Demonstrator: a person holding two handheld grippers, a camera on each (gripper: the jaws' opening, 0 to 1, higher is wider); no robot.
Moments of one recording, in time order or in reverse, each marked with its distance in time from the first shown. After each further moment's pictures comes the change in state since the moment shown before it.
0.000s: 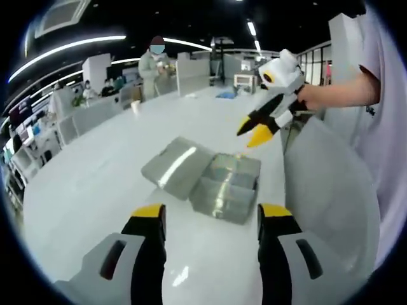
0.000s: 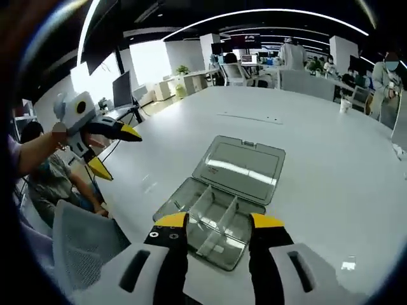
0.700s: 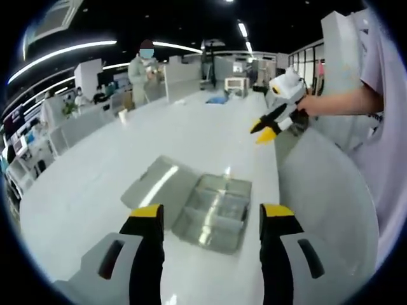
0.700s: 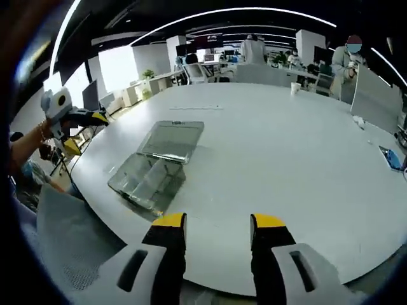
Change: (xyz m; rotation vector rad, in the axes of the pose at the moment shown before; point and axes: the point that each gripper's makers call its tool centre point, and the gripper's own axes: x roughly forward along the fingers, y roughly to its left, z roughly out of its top) left arm 0.038 -0.030 0.043 0.034 -0.026 -0.042; right arm -0.081 -0.128 -0.083 0.151 0.026 -0.248
